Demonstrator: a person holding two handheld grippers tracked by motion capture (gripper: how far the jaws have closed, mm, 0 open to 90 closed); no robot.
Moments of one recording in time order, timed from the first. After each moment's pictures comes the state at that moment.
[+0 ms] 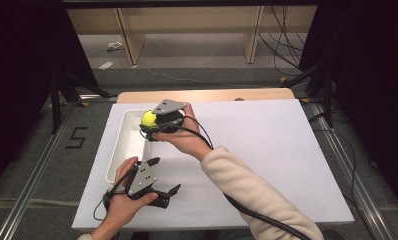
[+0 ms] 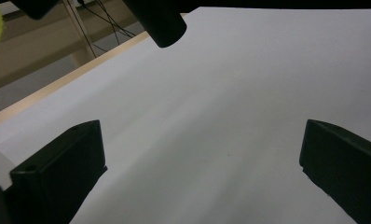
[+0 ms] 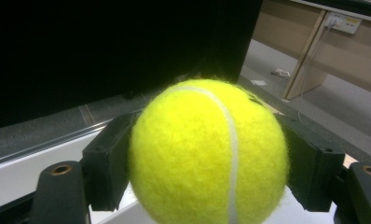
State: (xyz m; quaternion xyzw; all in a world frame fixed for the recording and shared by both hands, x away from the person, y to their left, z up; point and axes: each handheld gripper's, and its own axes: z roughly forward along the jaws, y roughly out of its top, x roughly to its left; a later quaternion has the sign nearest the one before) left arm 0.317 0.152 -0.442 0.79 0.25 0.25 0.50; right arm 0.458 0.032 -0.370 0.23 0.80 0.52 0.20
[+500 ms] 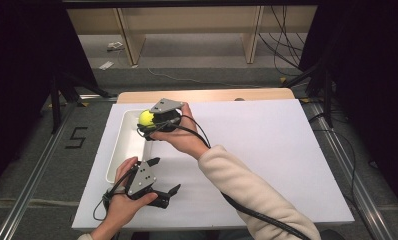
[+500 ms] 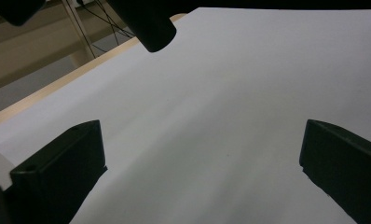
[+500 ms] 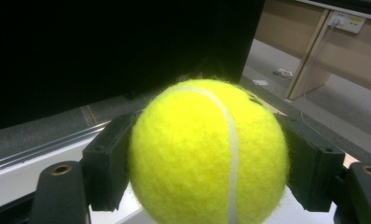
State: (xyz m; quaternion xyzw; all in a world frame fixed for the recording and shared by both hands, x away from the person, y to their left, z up) left arm 0.316 0.152 -0.442 0.79 0.25 0.25 0.50; right arm 0.461 0.039 -0.370 0.23 0.80 0.52 0.19
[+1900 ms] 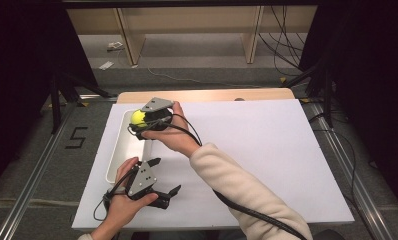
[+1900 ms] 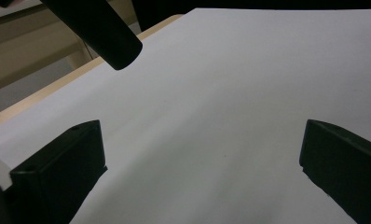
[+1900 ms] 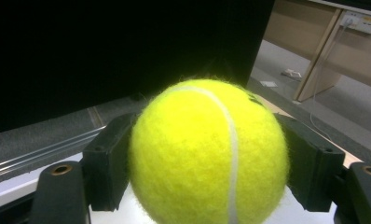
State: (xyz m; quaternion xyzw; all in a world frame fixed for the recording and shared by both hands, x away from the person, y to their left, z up) left arm 0.315 0.151 -0.442 0.79 0.25 0.25 0.50; right arm 0.465 0.061 -0.370 0.23 0.80 0.52 0.18
